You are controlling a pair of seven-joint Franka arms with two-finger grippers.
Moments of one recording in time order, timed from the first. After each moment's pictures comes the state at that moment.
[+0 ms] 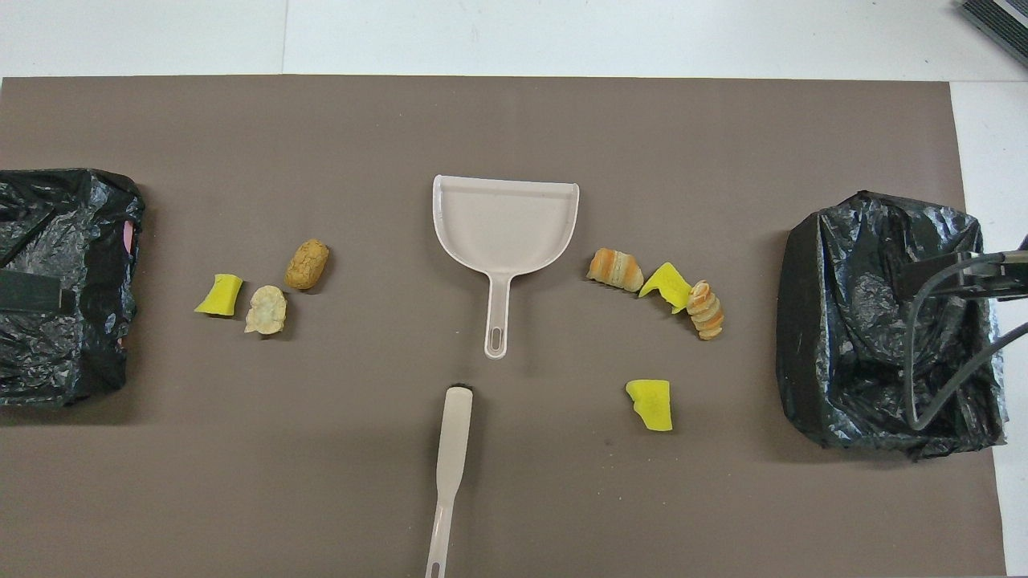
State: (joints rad) left arm -0.03 -0.15 0.00 -1.63 -0.03 1.52 -0.02; right arm -0.09 -0.08 0.08 -1.62 -0.03 1.54 0.03
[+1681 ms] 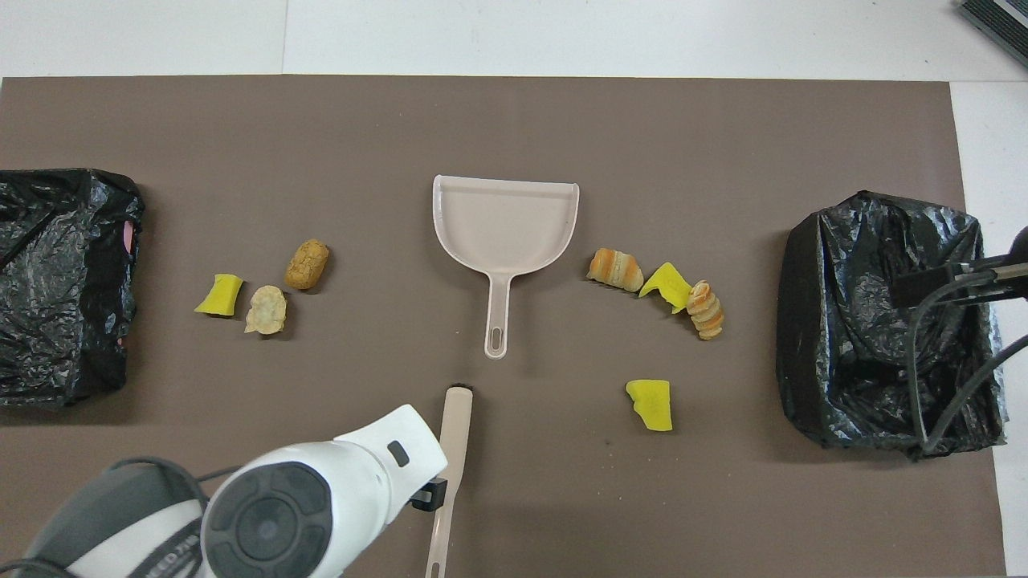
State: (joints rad) left arm -0.73 -0.34 -0.01 -2.32 -0.05 1.91 -0.47; right arm -0.09 -0.08 0.09 -1.63 -0.03 1.54 -0.09
